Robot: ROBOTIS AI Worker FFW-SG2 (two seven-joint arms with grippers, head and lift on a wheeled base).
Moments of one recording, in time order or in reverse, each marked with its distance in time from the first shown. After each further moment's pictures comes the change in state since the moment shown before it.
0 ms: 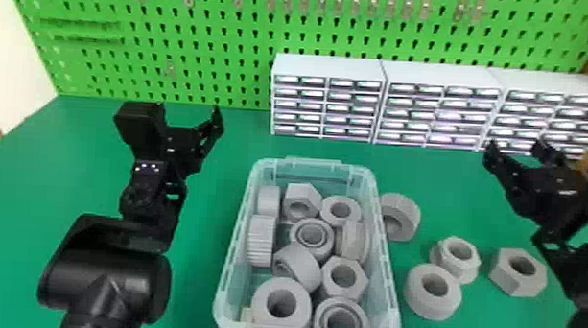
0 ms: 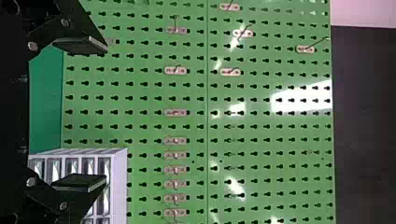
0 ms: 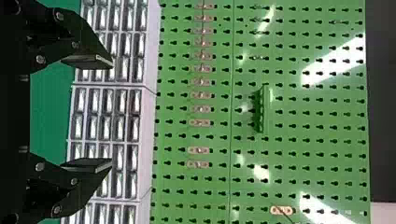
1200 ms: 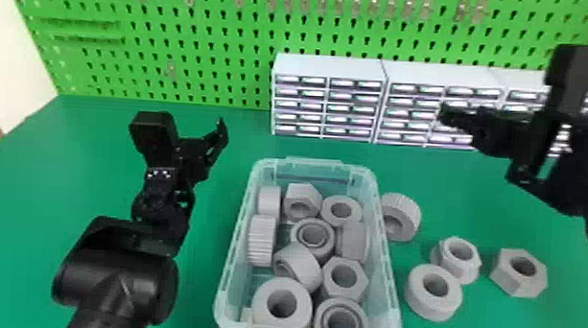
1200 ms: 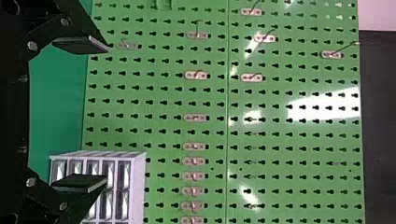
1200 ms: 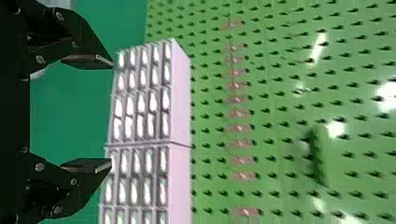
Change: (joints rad) left arm -0.024 0.034 -0.057 0.080 0.060 0.000 0.083; right arm -0.304 -0.123 0.116 -0.045 -0.259 0.603 -0.070
